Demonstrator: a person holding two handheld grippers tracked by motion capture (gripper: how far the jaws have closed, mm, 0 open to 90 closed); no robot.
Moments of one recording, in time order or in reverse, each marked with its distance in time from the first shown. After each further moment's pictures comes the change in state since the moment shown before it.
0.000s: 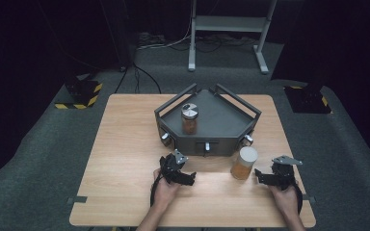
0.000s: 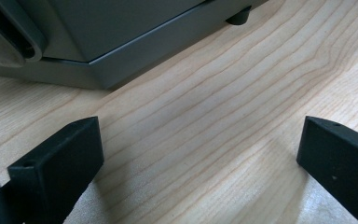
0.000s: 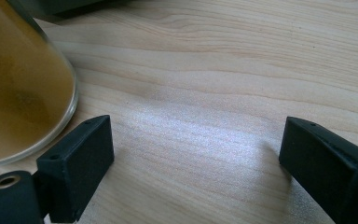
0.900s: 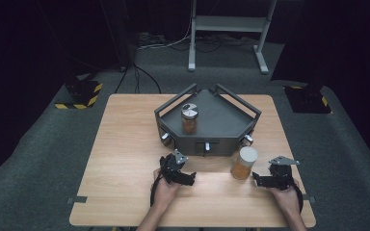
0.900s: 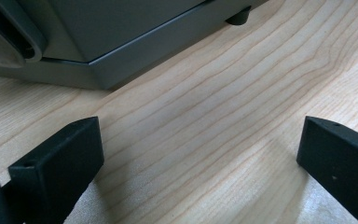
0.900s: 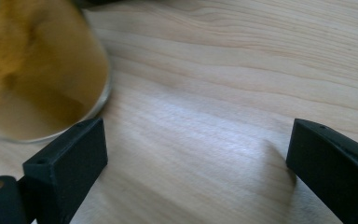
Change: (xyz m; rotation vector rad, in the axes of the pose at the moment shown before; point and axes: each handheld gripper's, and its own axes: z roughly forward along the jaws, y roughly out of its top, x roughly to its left) left arm 0.000 0.000 0.000 0.000 -0.001 0.003; right arm 0.000 0.004 -0.002 0.025 0.061 -0.069
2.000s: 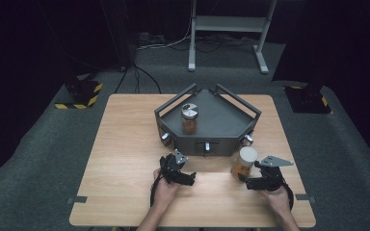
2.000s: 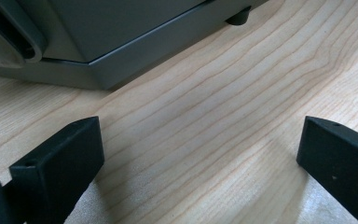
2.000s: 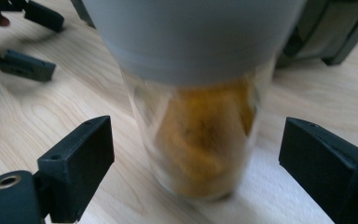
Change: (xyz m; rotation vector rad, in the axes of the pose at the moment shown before) left arm 0.000 0.000 0.000 0.000 -0.001 -0.001; right arm 0.012 0.011 -0.013 -0.139 0.225 -0.047
